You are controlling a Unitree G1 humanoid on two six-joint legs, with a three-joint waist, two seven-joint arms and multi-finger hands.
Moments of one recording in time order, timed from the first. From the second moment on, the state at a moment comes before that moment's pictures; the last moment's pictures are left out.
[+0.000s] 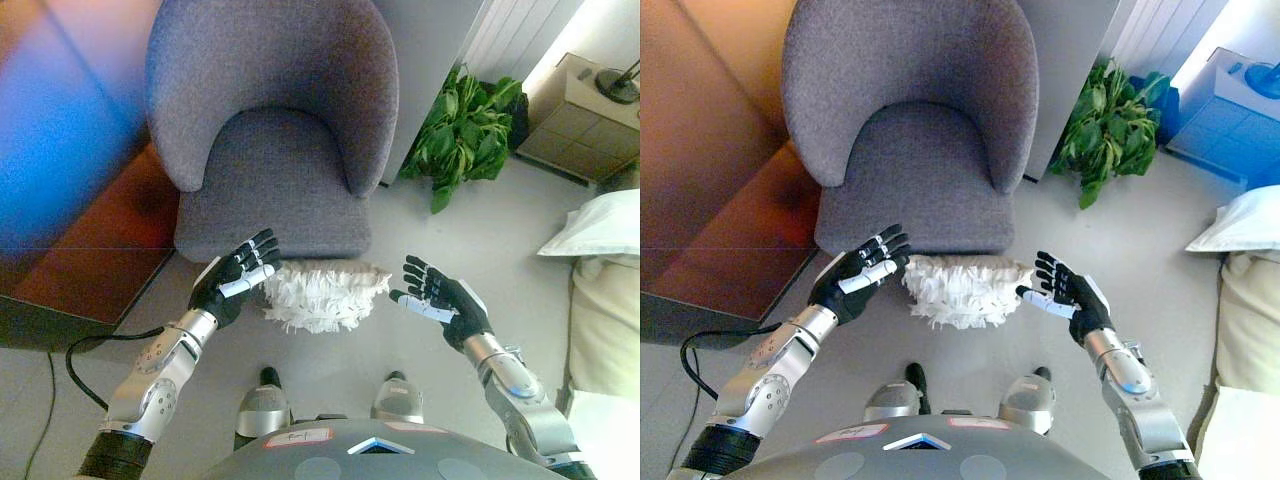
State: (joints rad) left arm 0.26 0.55 -0.14 -0.03 -0.76 0.09 -0.20; right arm 0.42 -0.49 0.12 -0.11 0.26 0.10 0.10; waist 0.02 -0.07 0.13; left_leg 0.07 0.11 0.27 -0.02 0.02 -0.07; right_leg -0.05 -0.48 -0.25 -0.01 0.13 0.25
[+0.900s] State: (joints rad) left arm -0.01 0.64 -0.20 -0.05 -0.80 -0.09 -0.24; right arm -0.10 -0.80 0.27 0.10 -0.48 -0.04 -0.13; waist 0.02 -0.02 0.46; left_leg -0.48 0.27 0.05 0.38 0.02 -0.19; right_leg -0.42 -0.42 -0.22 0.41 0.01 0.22
